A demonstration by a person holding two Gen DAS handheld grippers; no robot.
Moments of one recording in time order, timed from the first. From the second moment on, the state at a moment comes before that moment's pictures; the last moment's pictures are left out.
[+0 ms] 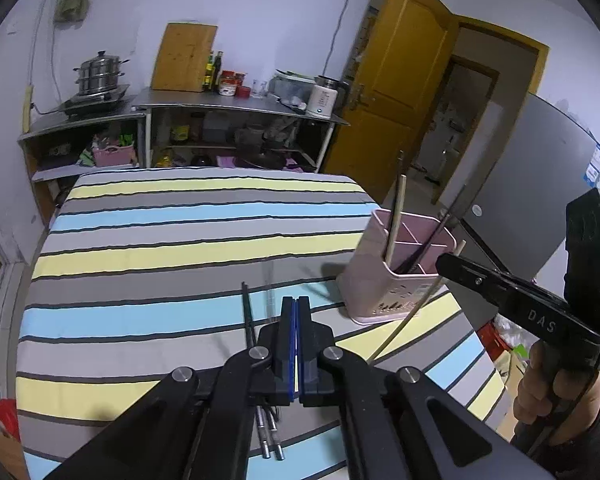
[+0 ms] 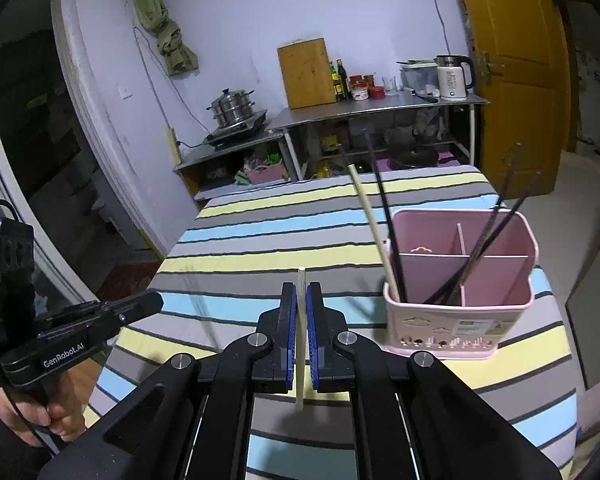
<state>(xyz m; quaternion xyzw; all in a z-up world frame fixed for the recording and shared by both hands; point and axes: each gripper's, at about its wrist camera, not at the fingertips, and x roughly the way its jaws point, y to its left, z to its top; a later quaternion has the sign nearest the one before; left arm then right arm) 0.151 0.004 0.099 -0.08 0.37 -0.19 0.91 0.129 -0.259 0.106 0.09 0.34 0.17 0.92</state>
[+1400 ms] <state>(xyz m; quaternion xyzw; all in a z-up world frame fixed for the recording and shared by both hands) 0.296 -0.105 -0.065 -0.08 0.52 -0.14 0.84 0.129 -0.355 0.088 0.14 0.34 0.12 0.92</state>
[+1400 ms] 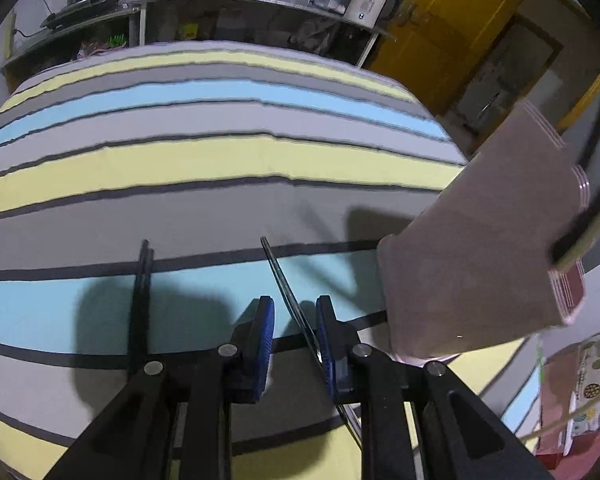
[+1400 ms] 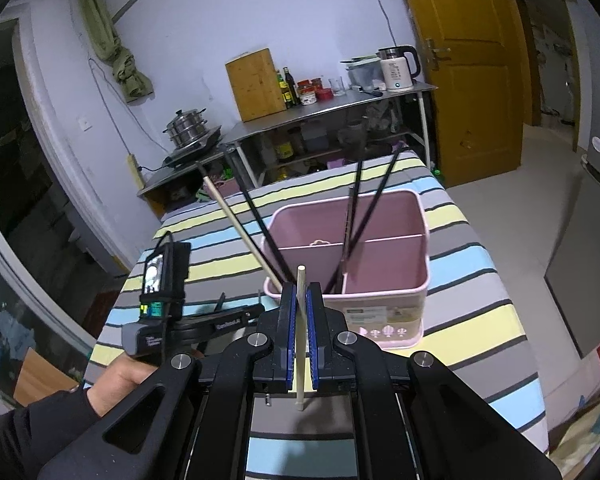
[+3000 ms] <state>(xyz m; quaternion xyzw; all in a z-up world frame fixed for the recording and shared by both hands) 0.192 -0.062 0.123 -0.06 0.36 -0.25 0.90 0.111 -0.347 0.128 0.12 0.29 0.12 0.94</state>
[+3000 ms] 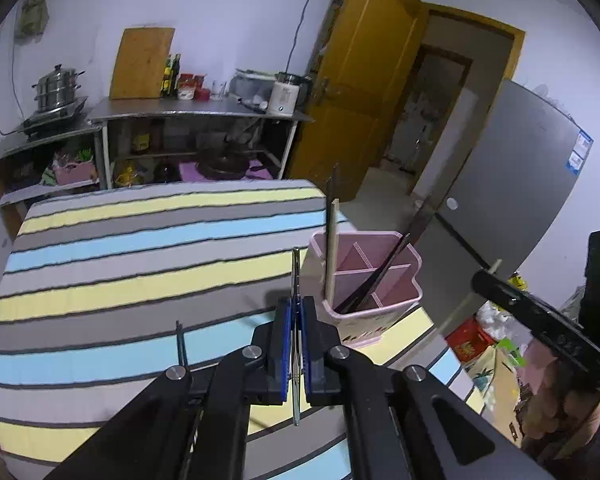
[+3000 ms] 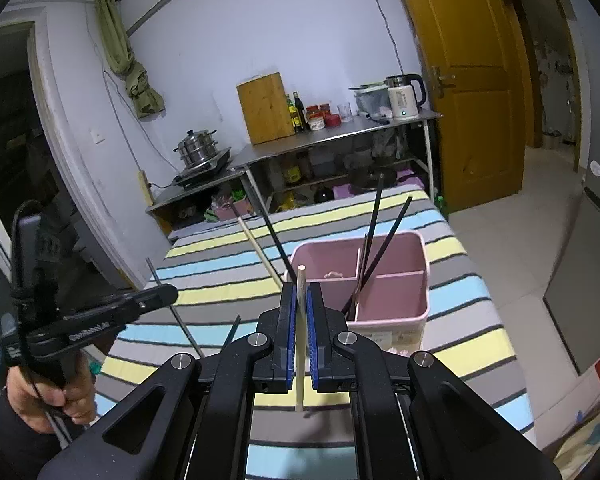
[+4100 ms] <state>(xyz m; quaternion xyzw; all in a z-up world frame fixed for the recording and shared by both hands) 0.266 -0.153 0.136 -0.06 0.32 -0.28 0.90 0.170 -0.380 0.145 0.15 0.25 0.07 0.95</state>
